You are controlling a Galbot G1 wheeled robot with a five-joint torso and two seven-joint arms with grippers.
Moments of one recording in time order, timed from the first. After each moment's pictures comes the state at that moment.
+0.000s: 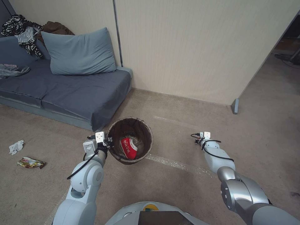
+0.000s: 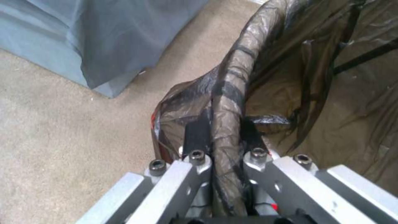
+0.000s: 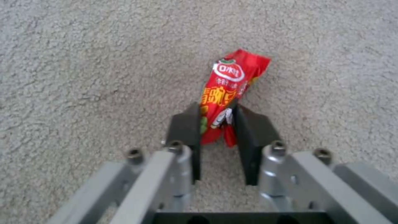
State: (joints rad) left arm 1.42 -1.44 -0.51 -2.22 -0.46 0.74 -0.35; right arm -0.49 1.28 0.56 0.42 0.12 -0.28 -0.03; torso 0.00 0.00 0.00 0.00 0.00
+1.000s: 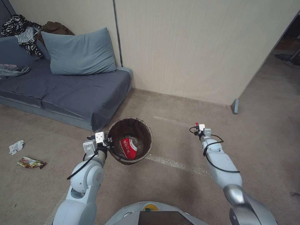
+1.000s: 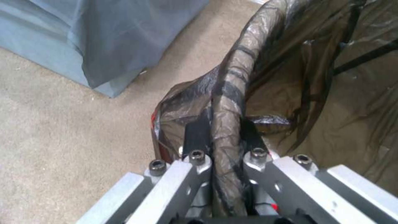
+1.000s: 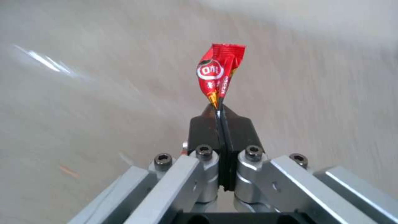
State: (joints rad) left arm 1.42 -1.44 -0.51 -2.22 -0.46 0.74 -0.35; right arm -0.53 1.29 0.54 0.48 0.11 -0.26 -0.03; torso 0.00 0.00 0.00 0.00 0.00
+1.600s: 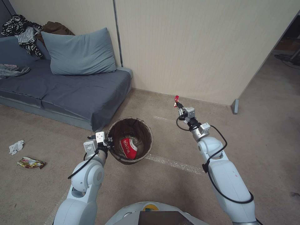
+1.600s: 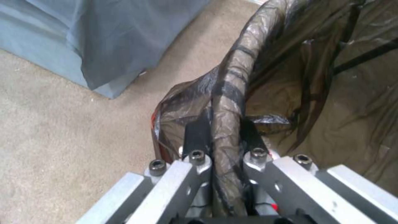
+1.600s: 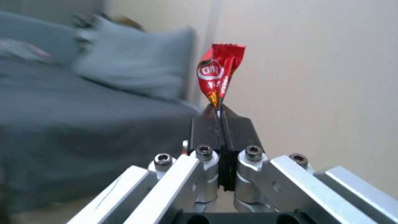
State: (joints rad) left arm 1.42 -1.44 -0.51 -2.22 -0.45 0.74 -0.35; right arm -1.01 1.27 0.48 1.63 0.16 0.05 -0.24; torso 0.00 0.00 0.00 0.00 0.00
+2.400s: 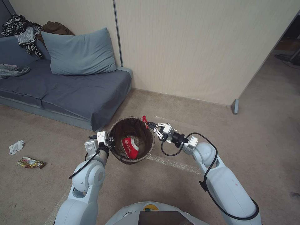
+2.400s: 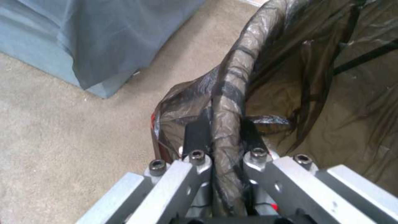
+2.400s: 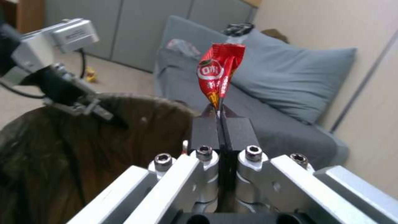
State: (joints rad) left arm 1.41 -1.45 -0.50 -2.22 -0.46 0.74 -0.35; right arm -1.12 1.21 0.35 1.87 0.16 0.18 -0.70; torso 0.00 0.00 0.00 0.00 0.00
